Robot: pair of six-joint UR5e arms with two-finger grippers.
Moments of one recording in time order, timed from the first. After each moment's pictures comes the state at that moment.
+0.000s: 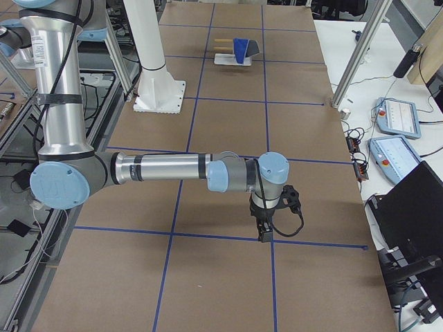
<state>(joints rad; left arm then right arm) -1.60 -1.47 -1.71 -1.61 -2.32 -0.01 1.52 -1.53 1.59 -1.60 2.24 -0.17</state>
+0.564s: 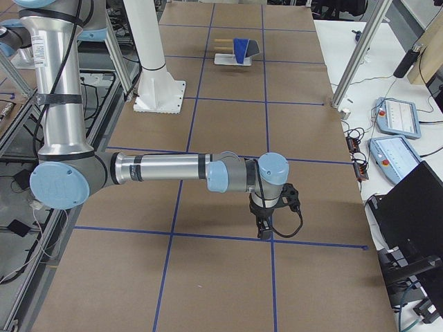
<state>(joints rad) -1.60 -1.47 -1.72 -1.61 -2.32 -0.01 1.52 -1.53 1.59 -1.60 2.28 -0.18</state>
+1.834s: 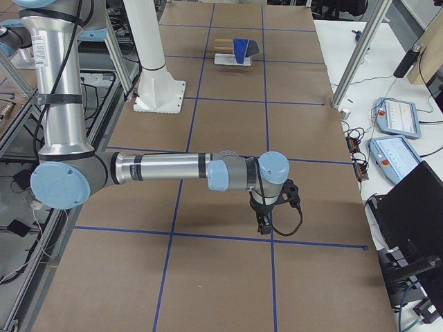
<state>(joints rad) -1.60 -1.47 -1.72 -1.61 -2.31 -0.01 1.52 -1.53 1.59 -1.59 2.33 -0.18</state>
